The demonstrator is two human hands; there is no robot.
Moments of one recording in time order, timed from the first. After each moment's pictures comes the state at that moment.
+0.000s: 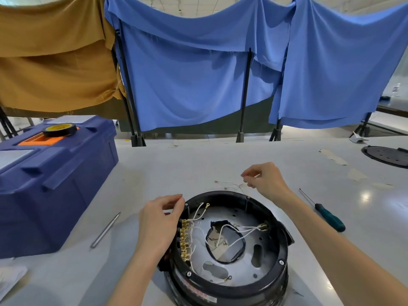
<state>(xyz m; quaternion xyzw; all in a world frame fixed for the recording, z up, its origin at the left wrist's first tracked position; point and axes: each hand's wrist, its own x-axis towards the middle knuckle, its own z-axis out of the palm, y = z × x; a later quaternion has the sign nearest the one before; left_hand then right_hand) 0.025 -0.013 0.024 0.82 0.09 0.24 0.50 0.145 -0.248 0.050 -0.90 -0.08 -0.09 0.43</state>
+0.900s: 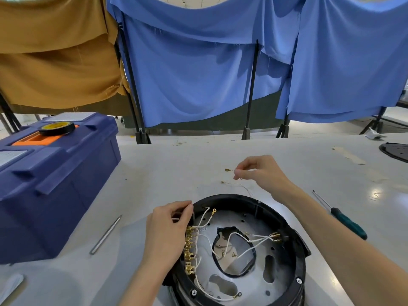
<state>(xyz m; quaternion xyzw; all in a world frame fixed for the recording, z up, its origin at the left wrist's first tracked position) 0.031 -0.019 0.019 0.83 0.09 0.24 0.50 0.162 -0.227 0.059 -0.82 -0.17 -0.01 0.55</state>
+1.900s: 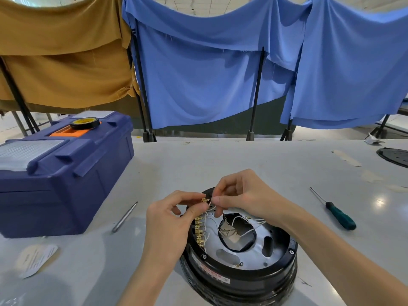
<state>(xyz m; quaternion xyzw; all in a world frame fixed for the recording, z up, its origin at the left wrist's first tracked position) -0.037 -0.025 0.059 0.77 0.00 0.30 0.56 0.047 -0.192 0.086 -0.78 -0.32 0.13 0.53</state>
